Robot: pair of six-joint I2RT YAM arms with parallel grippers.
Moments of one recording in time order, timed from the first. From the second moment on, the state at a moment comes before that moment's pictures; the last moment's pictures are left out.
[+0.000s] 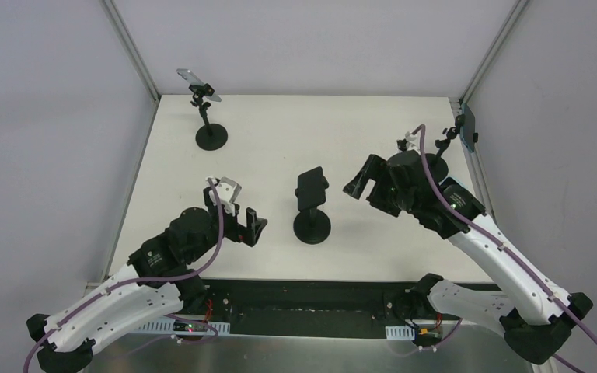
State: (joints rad) left arm -0.89 0.45 0.59 -0.46 -0.29 -0.24; right arm 0.74 0.97 1.14 -0.85 0.15 0.94
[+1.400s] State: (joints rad) left arm -0.98 0.88 0.60 -0.01 -0.41 -0.49; right arm 0.64 1.25 0.75 -0.14 -0.37 1.27
